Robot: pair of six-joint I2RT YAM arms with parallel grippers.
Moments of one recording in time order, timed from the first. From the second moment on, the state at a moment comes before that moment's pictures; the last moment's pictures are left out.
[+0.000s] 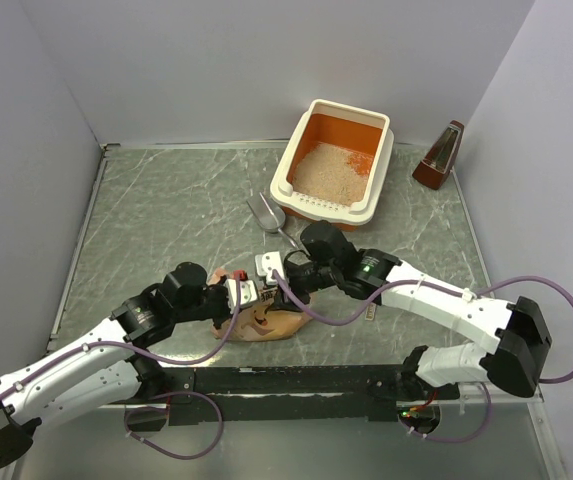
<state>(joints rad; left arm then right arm) -0.85 0.75 0.54 -0.30 0.31 0.34 0.94 1.27 1.00 -0.37 -0.62 -0.56</state>
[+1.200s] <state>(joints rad) -0.85 0.72 0.53 -0.31 0.32 0.32 0.93 1.26 0.80 -0.22 -0.57 -0.55</state>
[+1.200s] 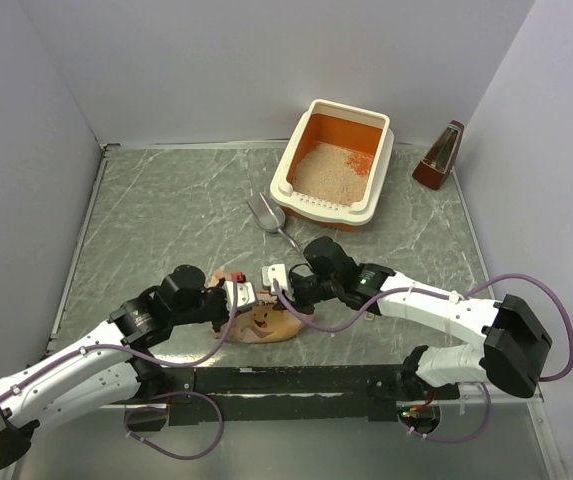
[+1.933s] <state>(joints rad) -0.85 0.71 0.53 -0.30 0.29 0.32 0.82 1.07 0.81 -0.28 -0.28 -0.30</state>
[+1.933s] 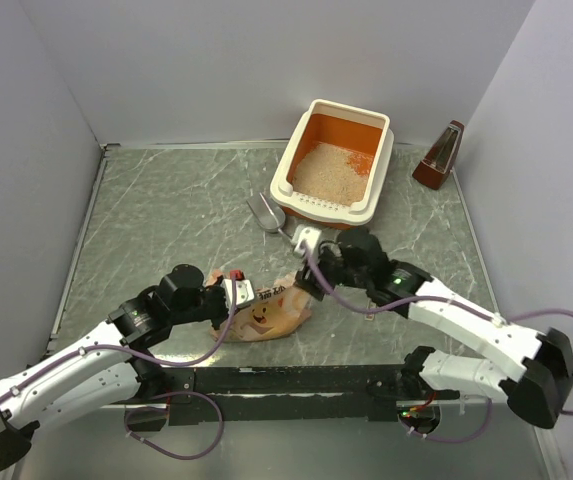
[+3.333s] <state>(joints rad) -0.85 0.72 0.53 -0.30 0.27 0.32 0.03 1.13 0.51 -0.40 -0.04 0.68</state>
